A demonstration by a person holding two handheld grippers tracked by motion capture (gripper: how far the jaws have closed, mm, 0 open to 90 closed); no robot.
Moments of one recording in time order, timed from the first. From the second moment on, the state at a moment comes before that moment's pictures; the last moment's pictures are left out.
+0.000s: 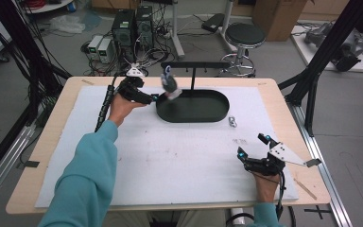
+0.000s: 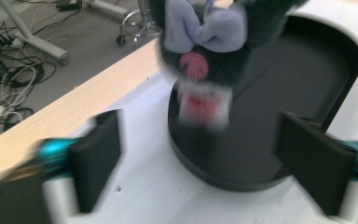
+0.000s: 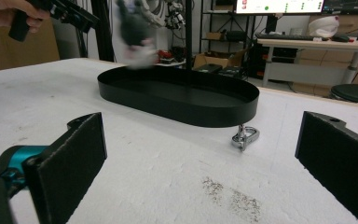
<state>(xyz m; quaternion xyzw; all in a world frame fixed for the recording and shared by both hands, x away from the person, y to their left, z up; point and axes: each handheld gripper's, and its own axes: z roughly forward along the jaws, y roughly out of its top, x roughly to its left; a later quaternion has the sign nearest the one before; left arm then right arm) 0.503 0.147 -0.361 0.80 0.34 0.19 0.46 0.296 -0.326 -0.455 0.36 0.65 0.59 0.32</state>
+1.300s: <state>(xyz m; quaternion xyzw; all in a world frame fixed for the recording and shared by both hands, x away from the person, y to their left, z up) 0.305 0.291 -0.407 0.66 0.27 0.29 0.64 0.295 -0.324 -0.455 0.36 0.65 0.58 0.33</state>
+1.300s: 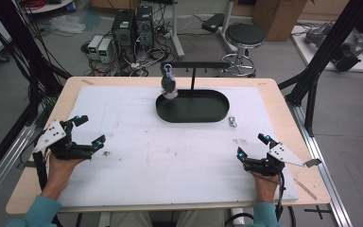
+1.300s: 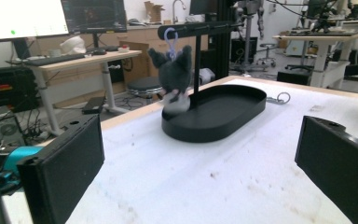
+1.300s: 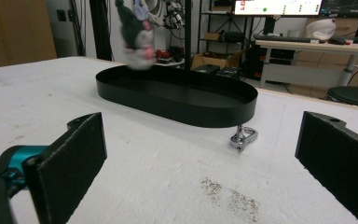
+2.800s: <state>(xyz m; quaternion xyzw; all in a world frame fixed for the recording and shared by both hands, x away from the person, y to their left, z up) 0.284 0.295 -0.443 0.64 0.28 0.30 0.65 0.334 -0.339 -0.393 0.38 0.71 0.53 0.27</state>
